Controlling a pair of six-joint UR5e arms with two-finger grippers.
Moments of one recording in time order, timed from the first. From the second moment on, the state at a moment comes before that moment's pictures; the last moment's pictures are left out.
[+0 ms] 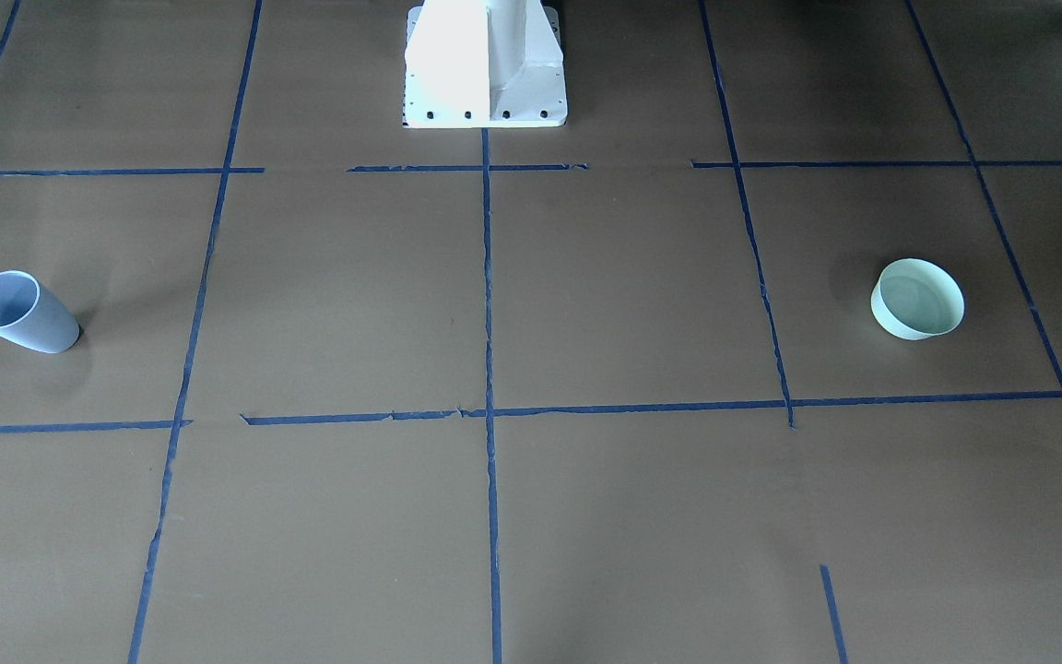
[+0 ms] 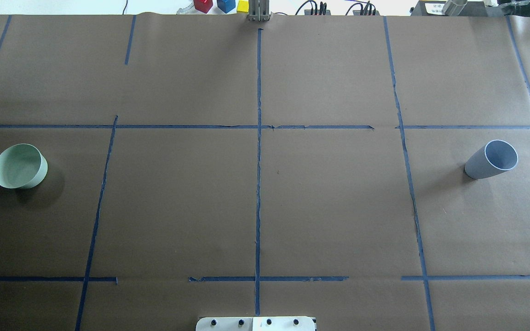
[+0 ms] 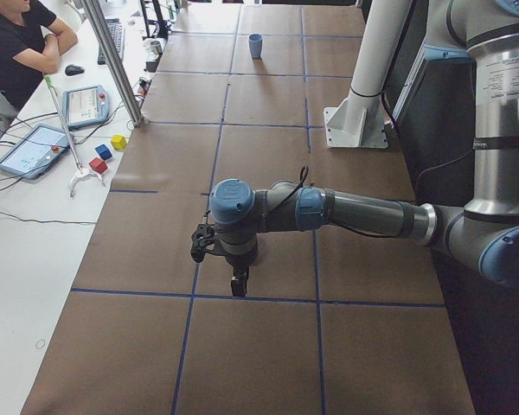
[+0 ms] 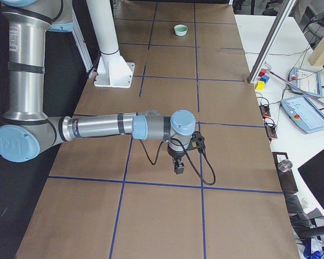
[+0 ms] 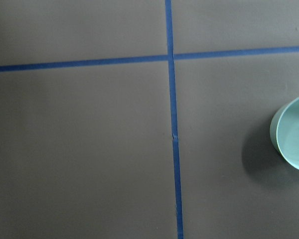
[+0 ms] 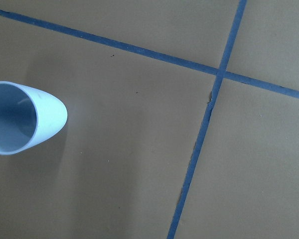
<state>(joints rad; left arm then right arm) -1.61 -1.44 -1.86 -1.35 -2.34 0.15 1.50 -1.67 1.80 -1.69 2.37 -0.22</state>
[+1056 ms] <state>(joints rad) -1.61 -1.39 -1.90 -1.33 -2.33 0.15 1.51 -1.67 1.80 -1.69 2.37 -0.22</state>
